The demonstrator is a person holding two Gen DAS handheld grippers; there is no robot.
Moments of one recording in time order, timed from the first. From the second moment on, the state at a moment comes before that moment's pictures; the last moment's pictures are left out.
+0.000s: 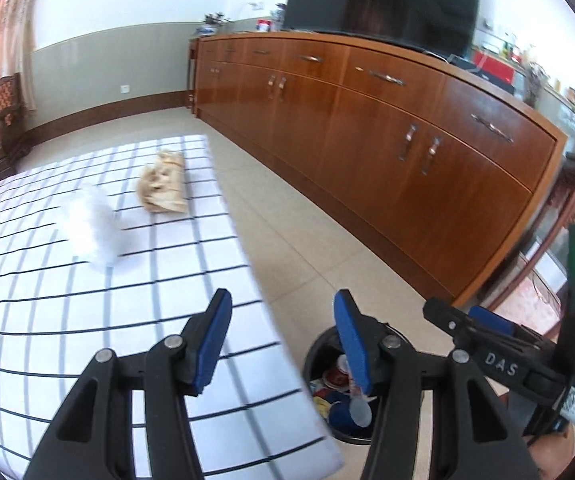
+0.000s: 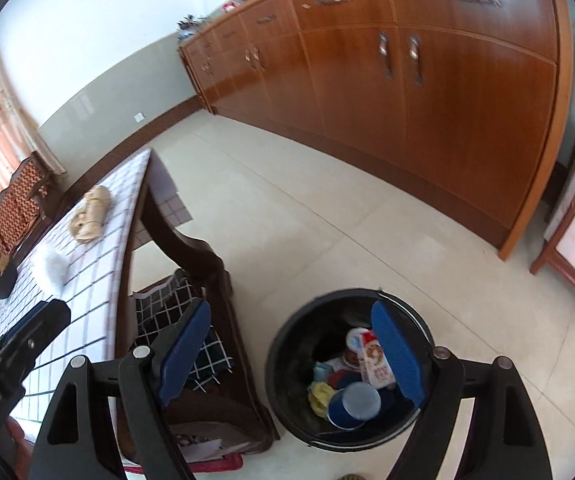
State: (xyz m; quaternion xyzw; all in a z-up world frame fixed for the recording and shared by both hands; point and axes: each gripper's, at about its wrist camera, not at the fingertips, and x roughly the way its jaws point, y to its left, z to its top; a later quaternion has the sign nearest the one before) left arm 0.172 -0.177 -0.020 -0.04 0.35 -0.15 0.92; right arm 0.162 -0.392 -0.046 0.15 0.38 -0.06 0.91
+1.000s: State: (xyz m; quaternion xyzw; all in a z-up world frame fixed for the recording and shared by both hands) left arm 0.247 -0.059 -0.042 -0.08 0.37 -0.04 0.93; right arm 0.271 -0.234 -0.024 0.09 0.37 0.06 0.92
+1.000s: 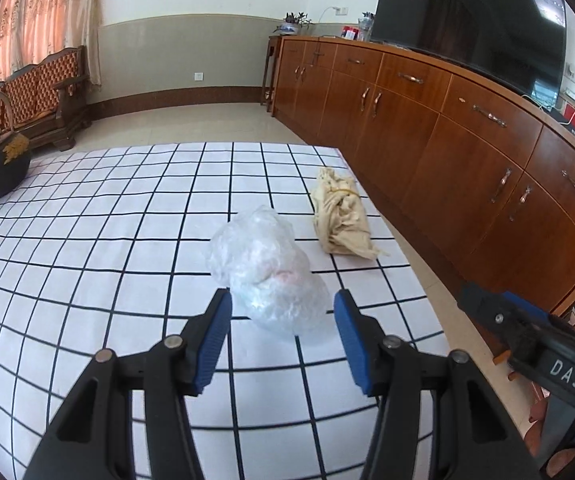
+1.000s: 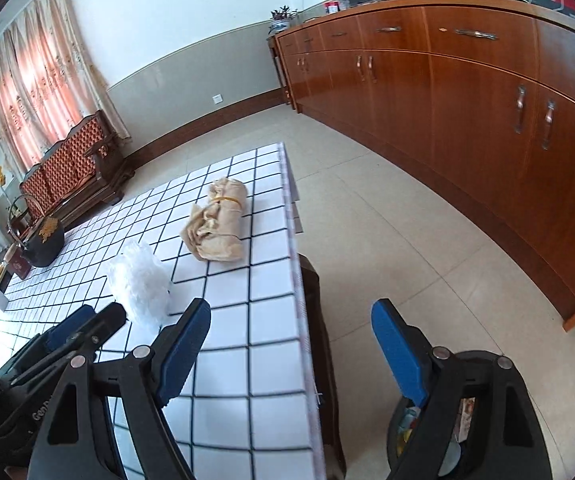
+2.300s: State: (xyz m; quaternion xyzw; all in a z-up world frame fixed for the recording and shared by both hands) left arm 0.293 -0.011 -0.063 -0.15 0.39 -0.05 0.91; right arm 0.414 -0.141 -0.061 0.08 0.42 0.10 0.90
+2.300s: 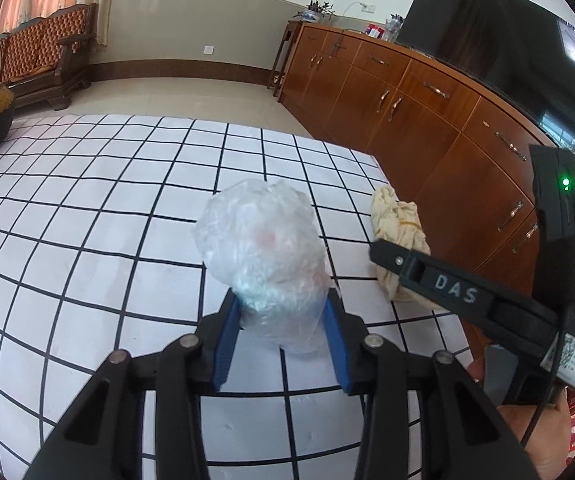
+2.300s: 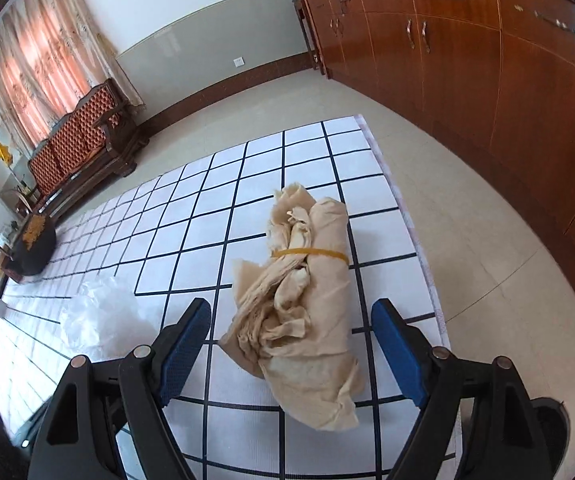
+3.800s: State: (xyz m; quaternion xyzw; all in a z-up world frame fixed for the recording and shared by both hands) left arm 0.144 -0.219 -0.036 -0.05 0.40 -0.26 0.88; right arm 0.114 -0.390 -0.064 0.14 0.40 -0.02 0.91
